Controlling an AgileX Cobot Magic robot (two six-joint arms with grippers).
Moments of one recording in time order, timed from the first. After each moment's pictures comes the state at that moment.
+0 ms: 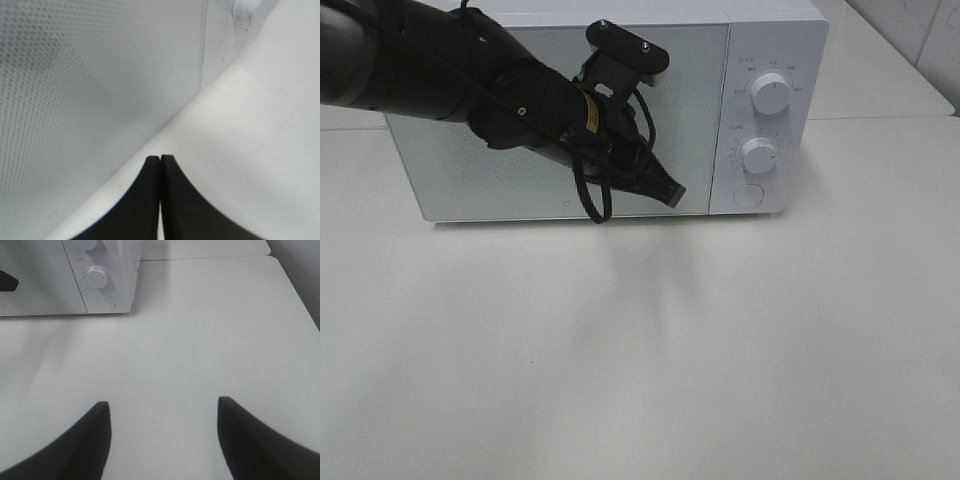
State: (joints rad) left arm -0.73 1.98 -1.34 0.26 0.25 -0.14; right arm 0.15 0.00 -0.51 -0.08 1.01 0.06
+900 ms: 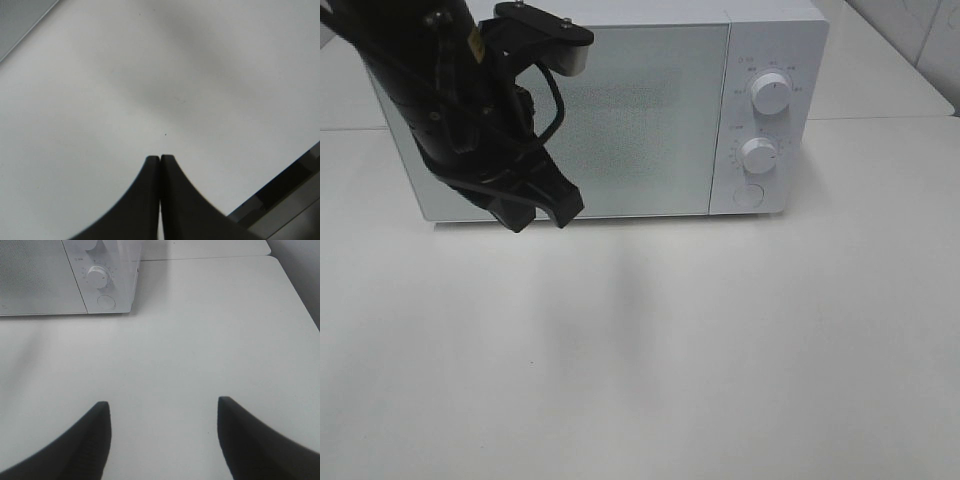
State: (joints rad) left arm -0.74 1.68 -1.35 0.03 1.04 0.03; right arm 0.15 0.00 -0.51 -0.08 1.01 0.06
